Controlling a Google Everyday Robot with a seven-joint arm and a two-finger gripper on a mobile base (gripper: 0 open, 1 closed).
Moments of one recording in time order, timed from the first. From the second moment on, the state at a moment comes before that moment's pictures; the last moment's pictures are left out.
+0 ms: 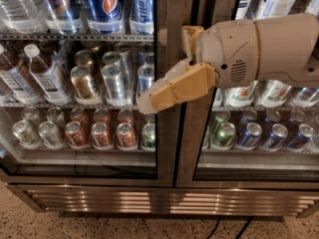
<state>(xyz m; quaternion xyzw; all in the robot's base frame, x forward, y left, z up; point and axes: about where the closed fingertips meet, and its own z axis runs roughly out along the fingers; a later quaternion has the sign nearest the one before) 0.427 0.008 1.032 -0.51 0.59 0.40 0.48</state>
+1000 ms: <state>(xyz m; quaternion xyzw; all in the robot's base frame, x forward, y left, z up) 0.427 0.008 1.032 -0.51 0.59 0.40 0.48</state>
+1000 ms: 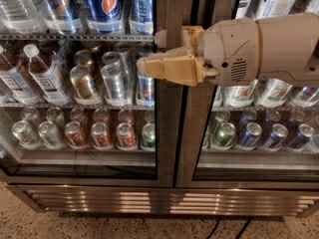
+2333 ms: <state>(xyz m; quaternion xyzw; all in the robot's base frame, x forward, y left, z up) 0.427 0.008 1.032 -0.51 0.59 0.40 0.48</state>
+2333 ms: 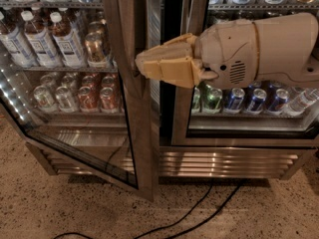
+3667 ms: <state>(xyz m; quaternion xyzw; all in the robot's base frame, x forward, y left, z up) 0.427 0.008 1.032 -0.51 0.58 0.40 0.48</state>
